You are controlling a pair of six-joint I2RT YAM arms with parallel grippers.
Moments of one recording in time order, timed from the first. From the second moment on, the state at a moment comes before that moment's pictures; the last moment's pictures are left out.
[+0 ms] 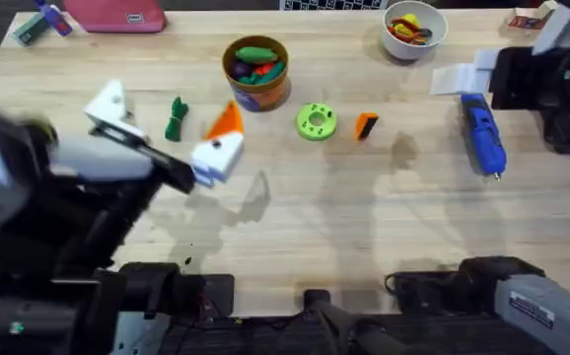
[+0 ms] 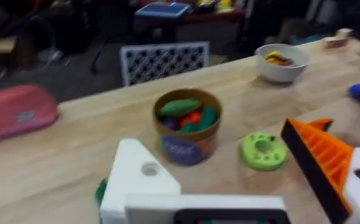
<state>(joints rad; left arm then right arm) -0.02 0.23 0.35 -0.22 0.41 0.05 0.00 1.05 1.08 -0.94 -0.03 0.04</state>
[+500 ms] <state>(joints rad) -0.02 0.01 0.10 0.18 0.85 0.06 0.00 1.05 1.08 -0.94 -0.03 0.04</state>
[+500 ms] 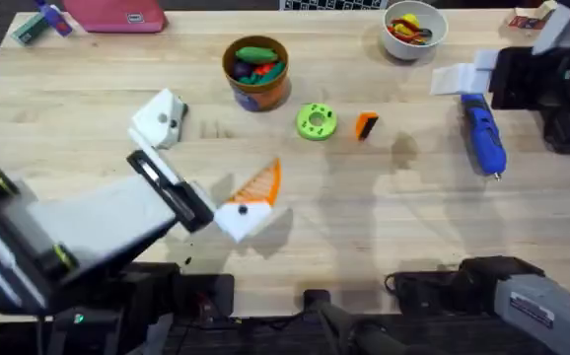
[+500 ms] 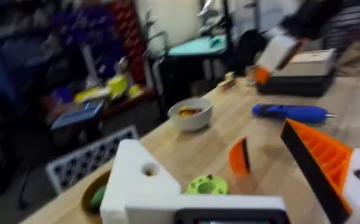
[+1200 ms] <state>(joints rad) -0.04 0.01 0.01 -0.03 1.17 -0.17 0.00 1.05 1.08 -0.94 -0.03 0.04</state>
